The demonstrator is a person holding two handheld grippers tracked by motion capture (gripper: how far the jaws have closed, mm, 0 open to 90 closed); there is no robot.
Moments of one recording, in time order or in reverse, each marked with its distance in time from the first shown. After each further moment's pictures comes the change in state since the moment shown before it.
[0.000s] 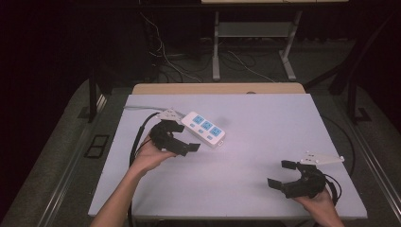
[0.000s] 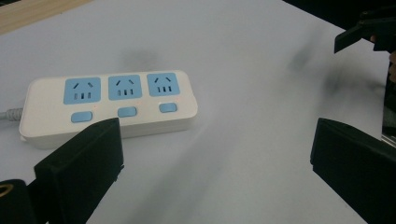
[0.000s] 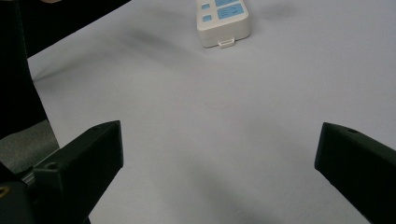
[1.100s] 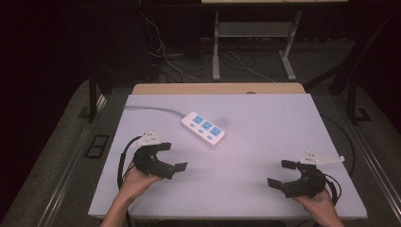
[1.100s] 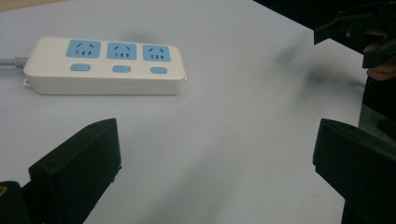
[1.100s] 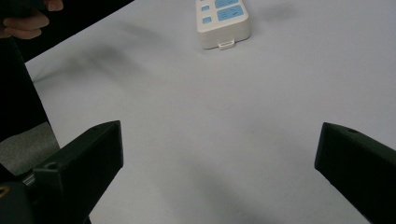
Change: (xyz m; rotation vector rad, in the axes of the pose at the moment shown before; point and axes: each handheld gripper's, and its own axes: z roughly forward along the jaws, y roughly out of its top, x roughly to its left) left arm -0.021 -0.061 -0.033 -0.109 0.019 -0.061; right arm 0.001 0.001 0.000 -0.004 0.000 0.008
